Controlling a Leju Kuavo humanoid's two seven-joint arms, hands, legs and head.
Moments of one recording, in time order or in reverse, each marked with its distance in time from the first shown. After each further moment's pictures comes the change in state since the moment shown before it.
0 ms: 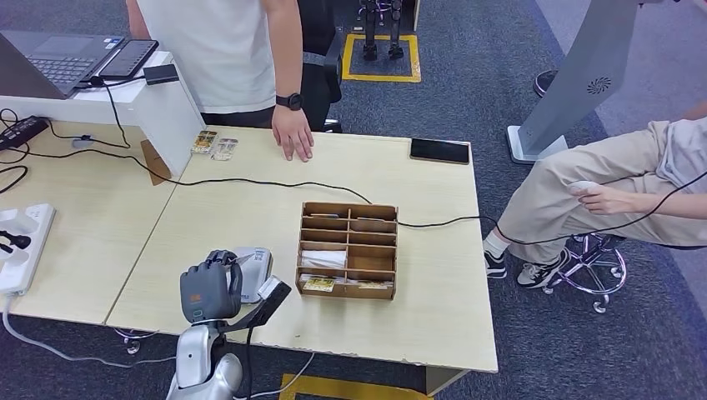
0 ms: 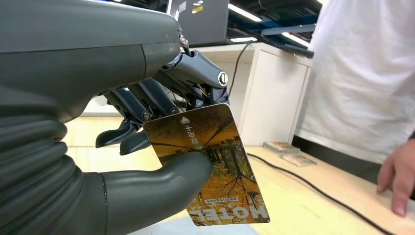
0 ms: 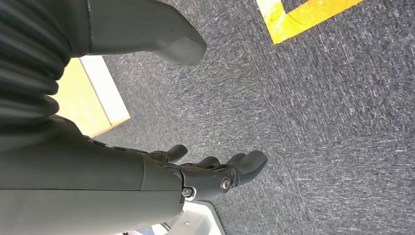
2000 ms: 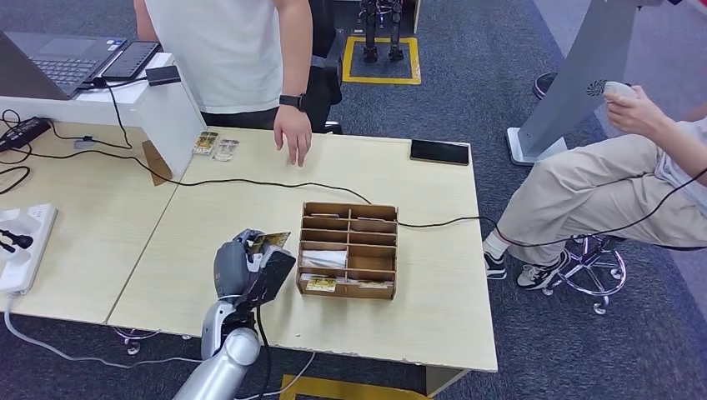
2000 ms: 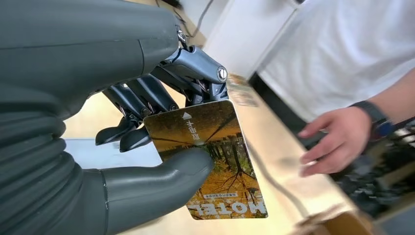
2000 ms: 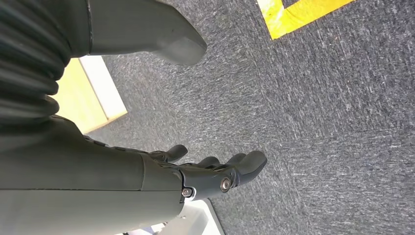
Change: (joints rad) left arm -0.116 0.111 -0.356 0.049 0.742 -0.083 -0.059; right arm 0.003 0.000 0.005 -0.012 0.020 0.000 0.000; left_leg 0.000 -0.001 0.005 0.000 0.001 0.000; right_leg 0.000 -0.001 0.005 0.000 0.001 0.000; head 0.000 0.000
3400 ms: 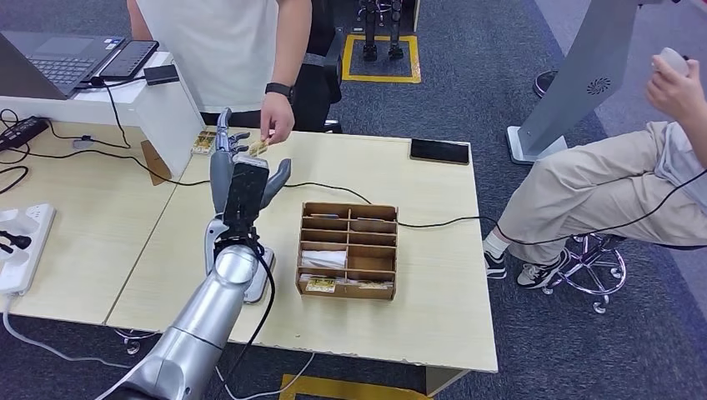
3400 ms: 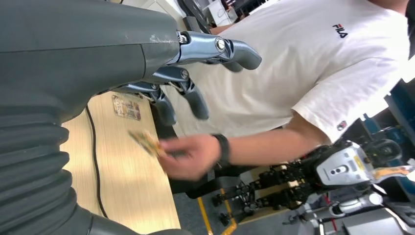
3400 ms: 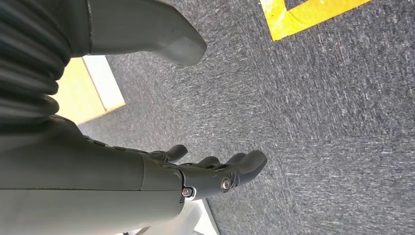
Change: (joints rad) left arm -0.285 0.024 -0.094 -0.067 0.348 -0.026 -0.092; right arm -0.002 0.000 0.047 0.042 0.013 -0.033 0.004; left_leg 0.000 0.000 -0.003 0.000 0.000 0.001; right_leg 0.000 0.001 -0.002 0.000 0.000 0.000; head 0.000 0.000
